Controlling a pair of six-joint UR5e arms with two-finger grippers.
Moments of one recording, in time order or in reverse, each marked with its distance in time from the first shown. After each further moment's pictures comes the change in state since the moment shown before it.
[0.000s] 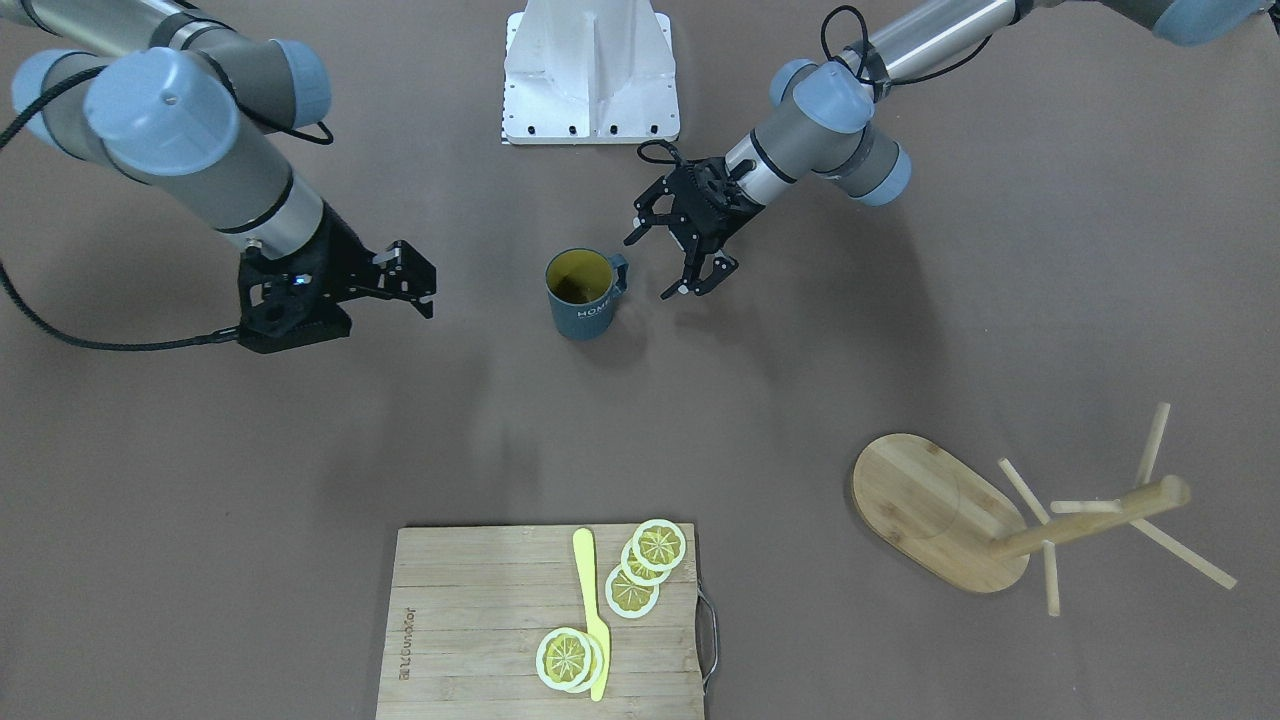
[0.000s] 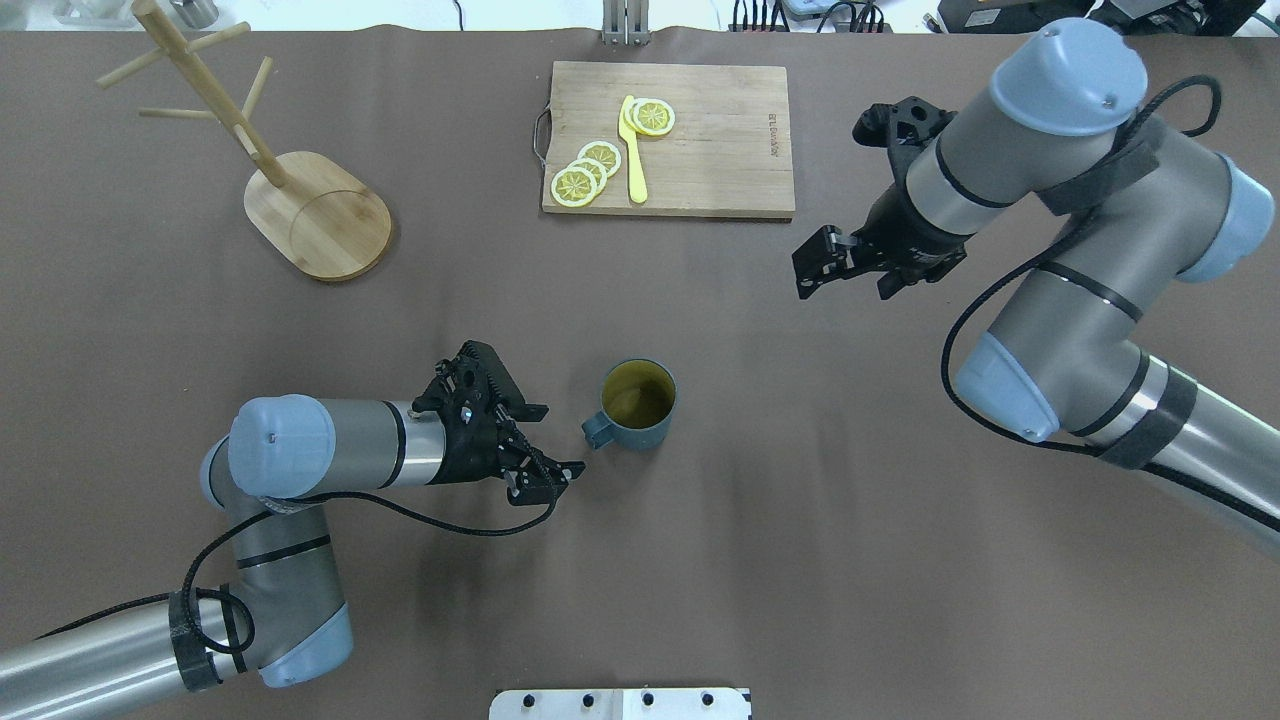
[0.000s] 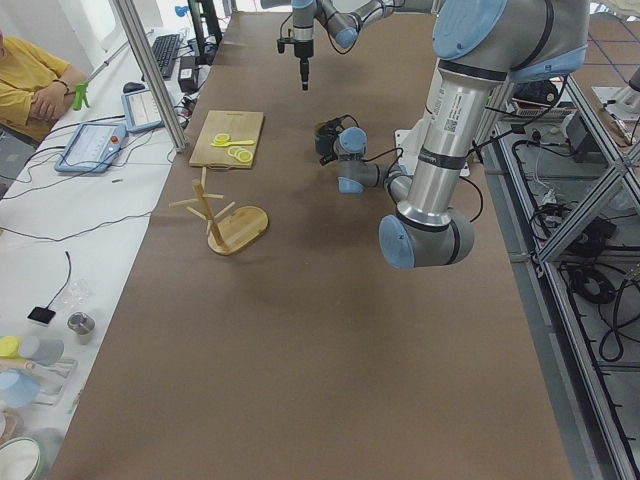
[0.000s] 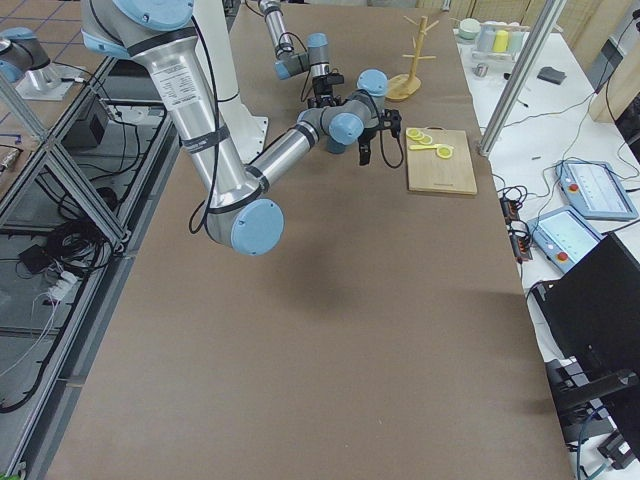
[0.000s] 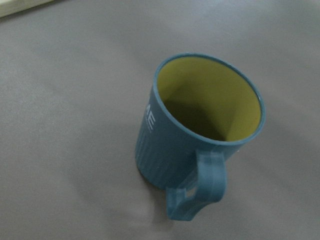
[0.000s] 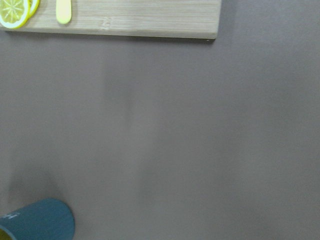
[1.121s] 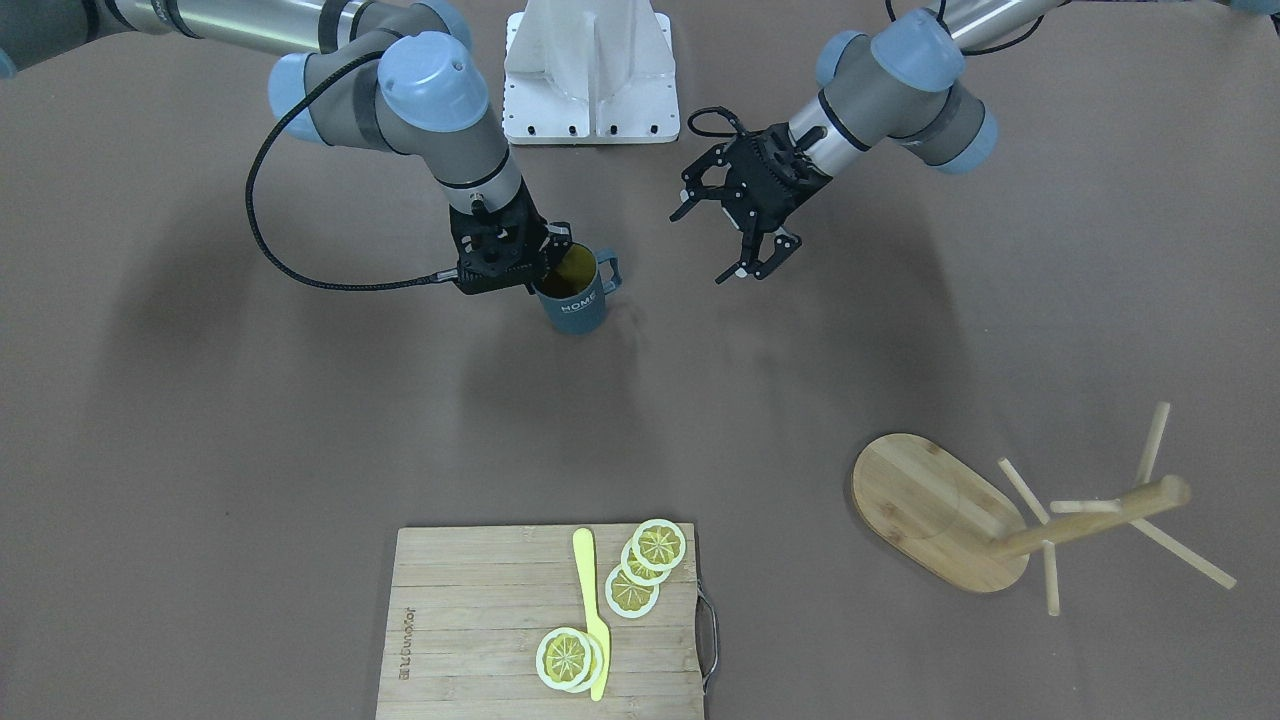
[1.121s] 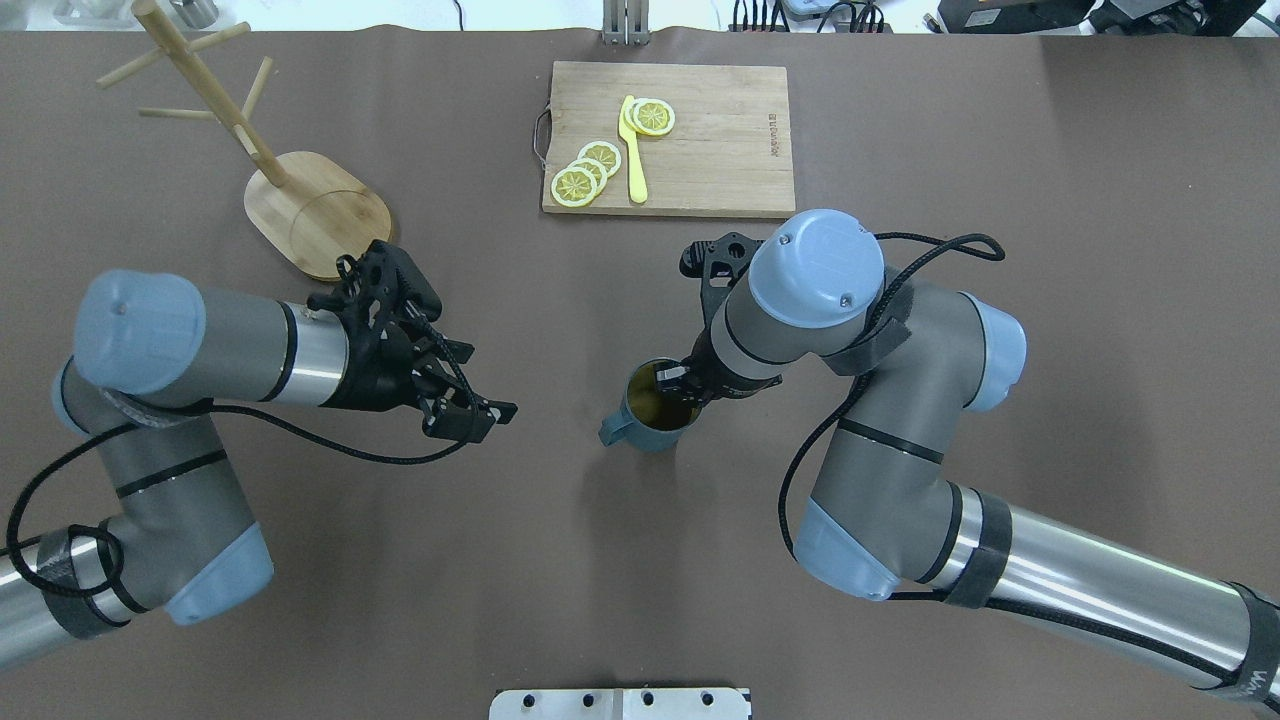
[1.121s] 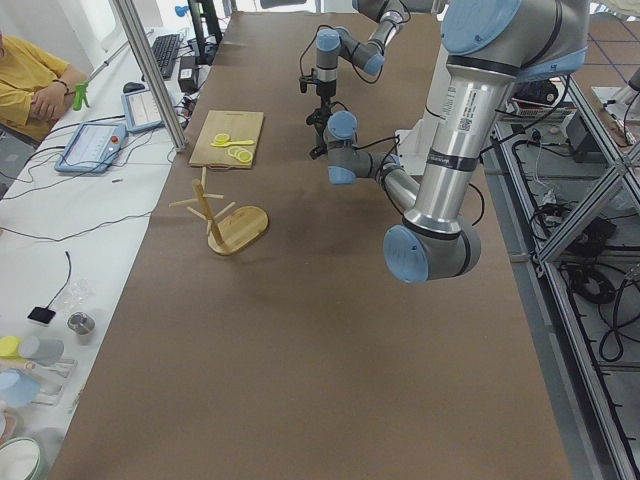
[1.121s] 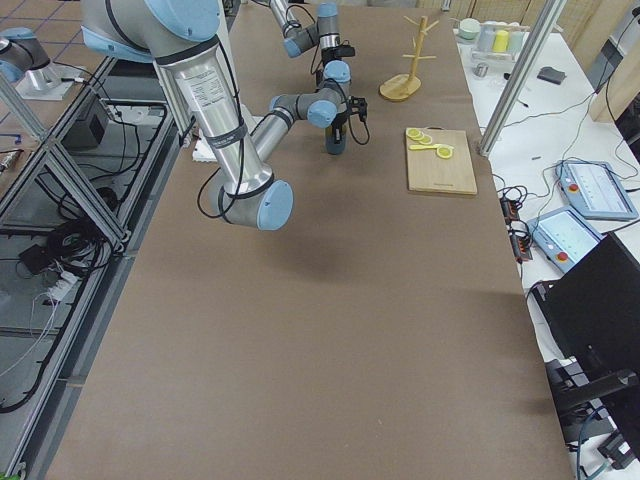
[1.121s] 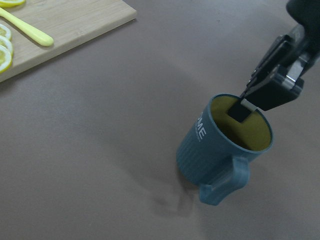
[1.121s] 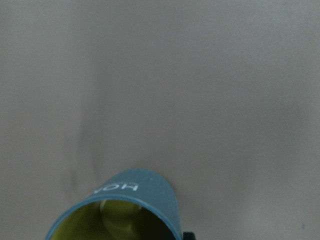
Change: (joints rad) left arm -0.126 0.093 -0.229 0.207 -0.176 -0.029; right arm -0.328 0.198 -0.104 -0.001 -0.295 0.222
